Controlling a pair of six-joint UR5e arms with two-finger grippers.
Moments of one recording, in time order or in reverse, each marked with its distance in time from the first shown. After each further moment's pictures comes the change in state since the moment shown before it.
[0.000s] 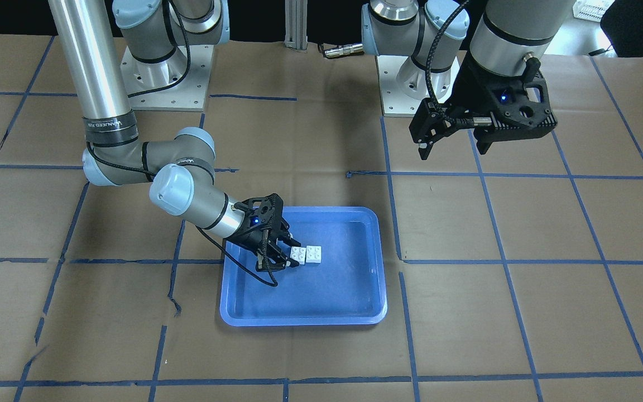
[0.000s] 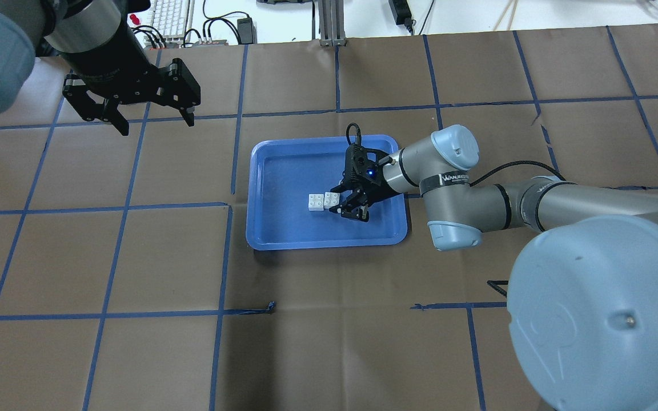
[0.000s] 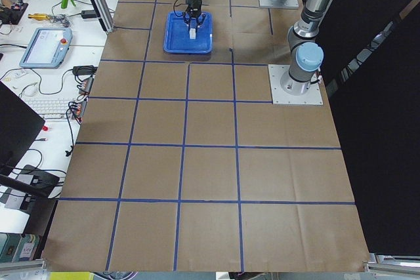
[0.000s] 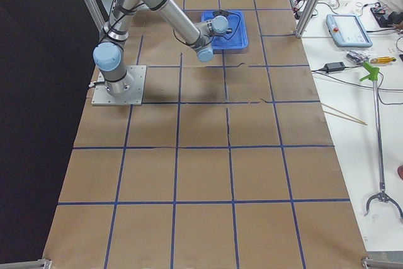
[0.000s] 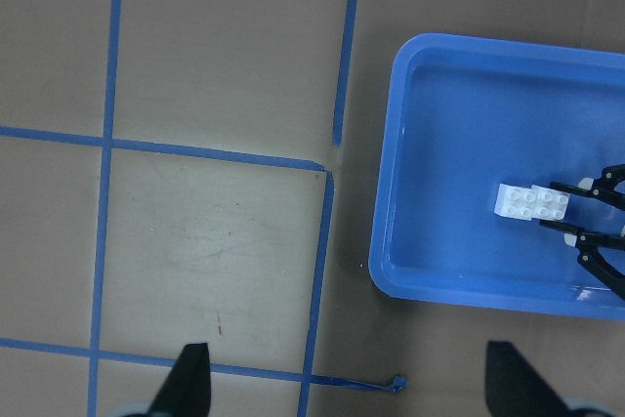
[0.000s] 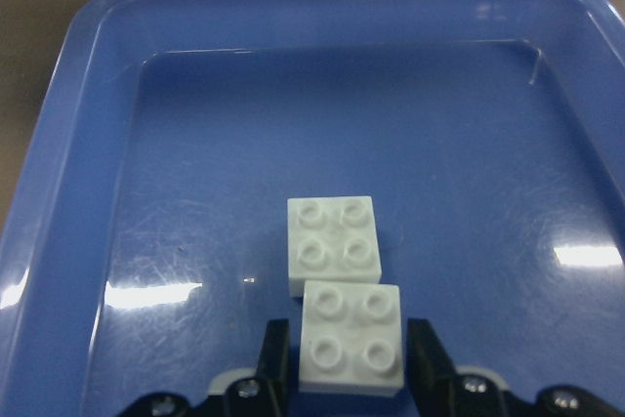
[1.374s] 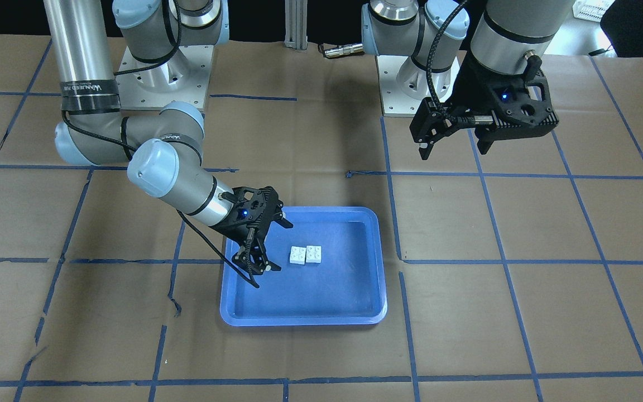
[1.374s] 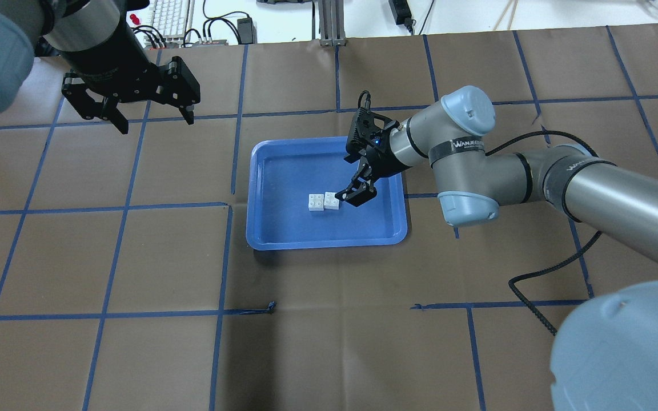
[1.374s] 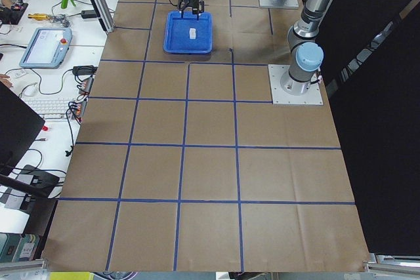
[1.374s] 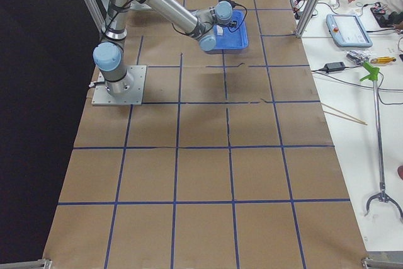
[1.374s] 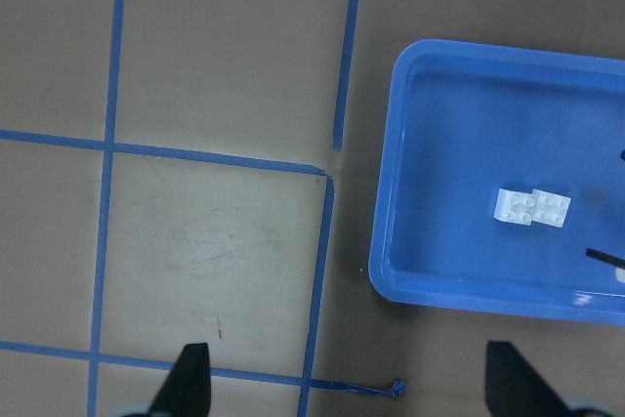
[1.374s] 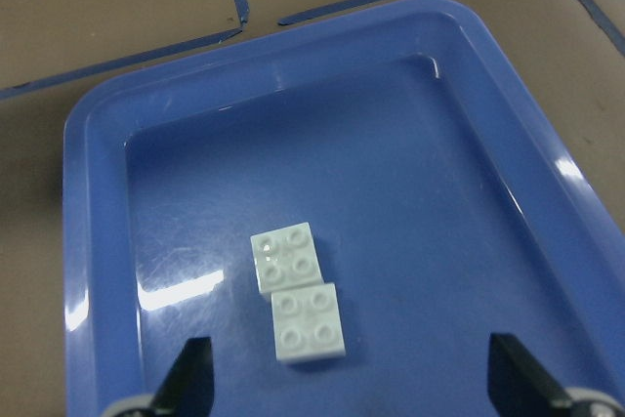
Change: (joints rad) left arm 0.000 0.000 0.001 0.006 0.000 -0.002; right arm -0.013 -0.189 -0.079 0.306 -0.109 0.208
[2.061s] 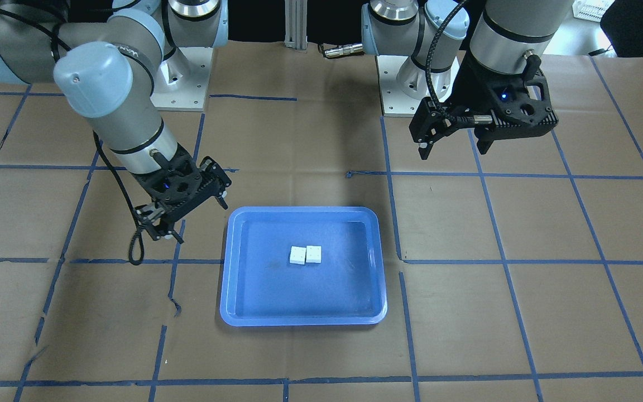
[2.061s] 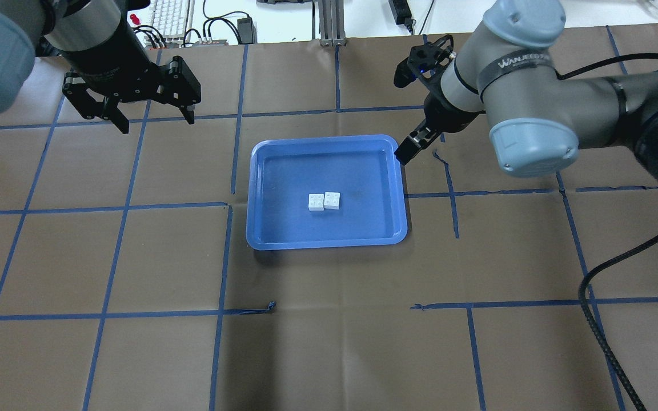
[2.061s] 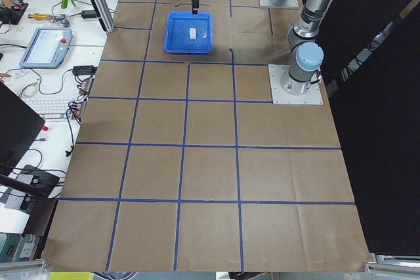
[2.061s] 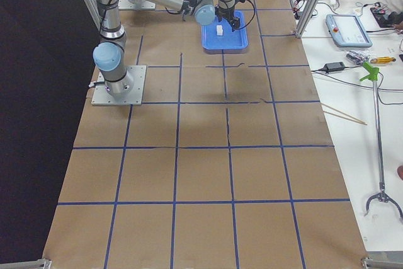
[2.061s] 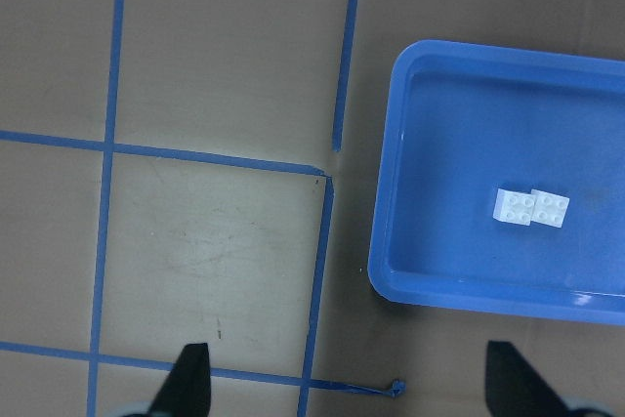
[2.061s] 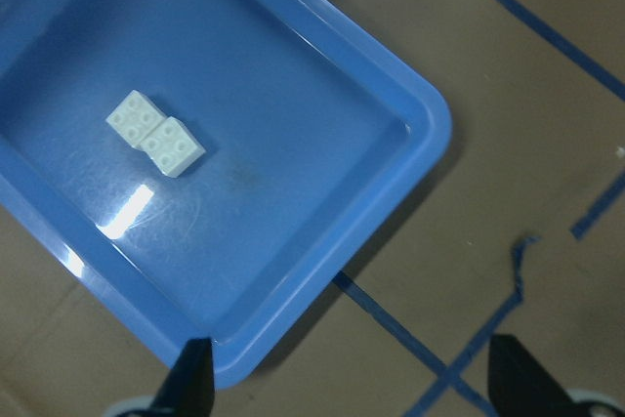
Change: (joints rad) left arm -0.002 0.000 0.000 0.002 0.000 0.000; right arm -0.069 -0.239 -0.159 0.459 -0.432 0.517
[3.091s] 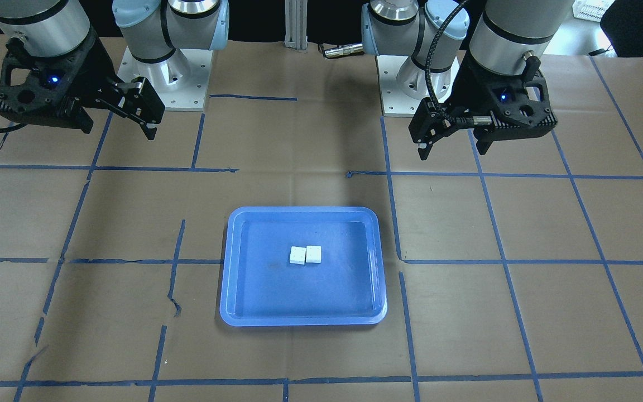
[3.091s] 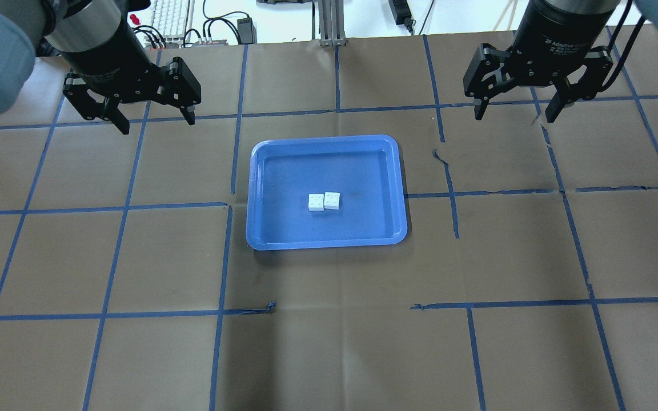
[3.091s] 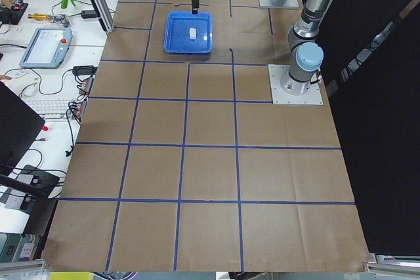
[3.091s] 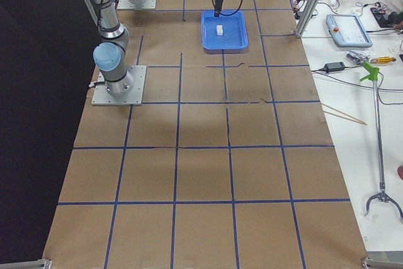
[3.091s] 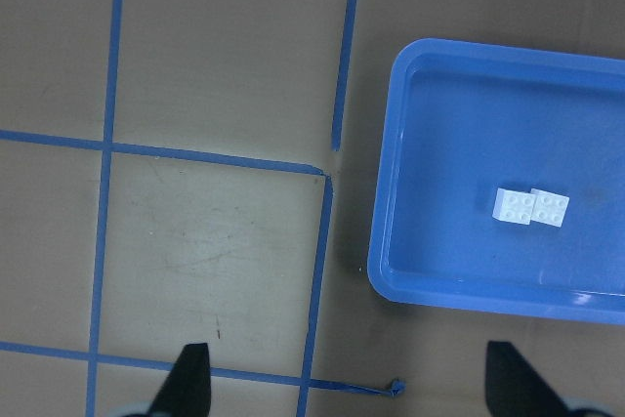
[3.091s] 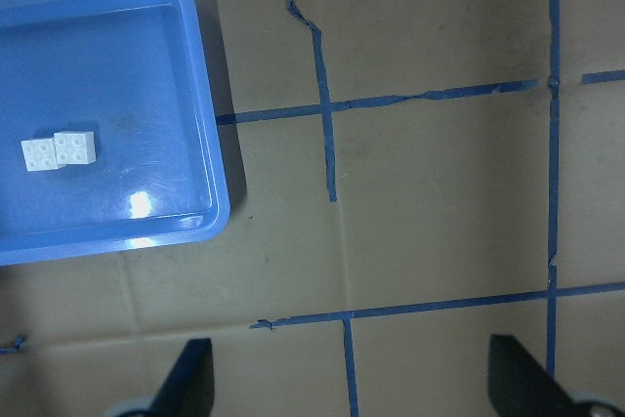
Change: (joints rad) left arm -0.001 0.000 -0.001 0.000 -0.002 0.000; right arm -0.047 -0.100 -0.324 0.615 -0.162 0.688
